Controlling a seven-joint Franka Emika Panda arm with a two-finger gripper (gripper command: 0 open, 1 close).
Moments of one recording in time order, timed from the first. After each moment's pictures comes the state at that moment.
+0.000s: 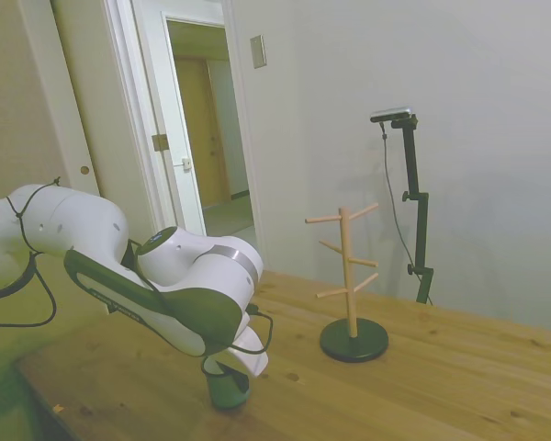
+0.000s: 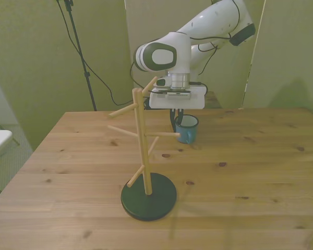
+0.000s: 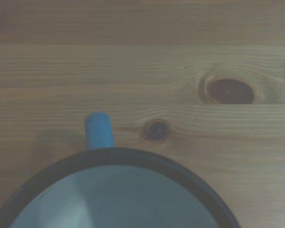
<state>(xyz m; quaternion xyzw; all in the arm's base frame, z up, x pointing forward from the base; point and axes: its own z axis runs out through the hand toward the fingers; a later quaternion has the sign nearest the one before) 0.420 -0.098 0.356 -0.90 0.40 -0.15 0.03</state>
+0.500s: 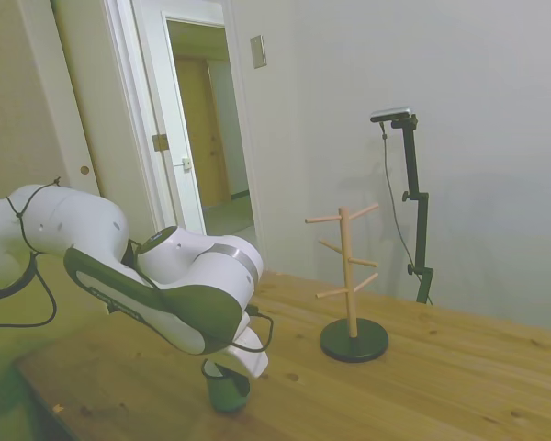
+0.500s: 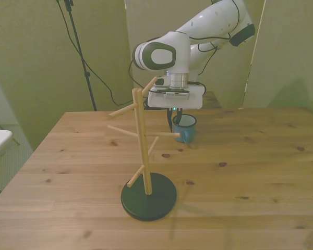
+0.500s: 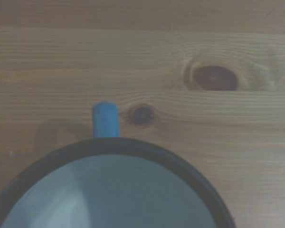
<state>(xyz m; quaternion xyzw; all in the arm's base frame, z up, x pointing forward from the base) 0.414 -0.103 0.363 -0.91 0.40 -0.14 0.01</state>
